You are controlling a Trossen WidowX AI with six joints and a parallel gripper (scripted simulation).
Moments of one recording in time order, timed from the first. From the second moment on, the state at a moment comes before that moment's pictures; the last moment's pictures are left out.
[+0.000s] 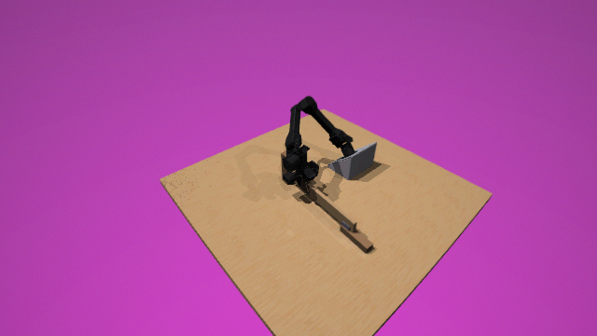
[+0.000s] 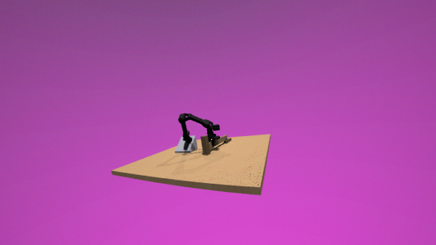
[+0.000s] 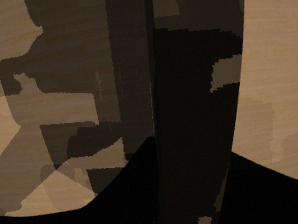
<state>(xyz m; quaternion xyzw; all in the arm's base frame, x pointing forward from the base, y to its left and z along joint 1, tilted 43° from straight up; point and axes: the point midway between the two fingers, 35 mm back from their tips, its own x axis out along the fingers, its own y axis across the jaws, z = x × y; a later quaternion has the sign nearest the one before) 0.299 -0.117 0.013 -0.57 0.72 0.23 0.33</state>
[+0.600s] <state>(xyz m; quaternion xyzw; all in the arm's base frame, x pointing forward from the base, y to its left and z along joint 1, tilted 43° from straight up) 0.298 -0.121 0.017 -0.57 0.72 0.23 0.33</state>
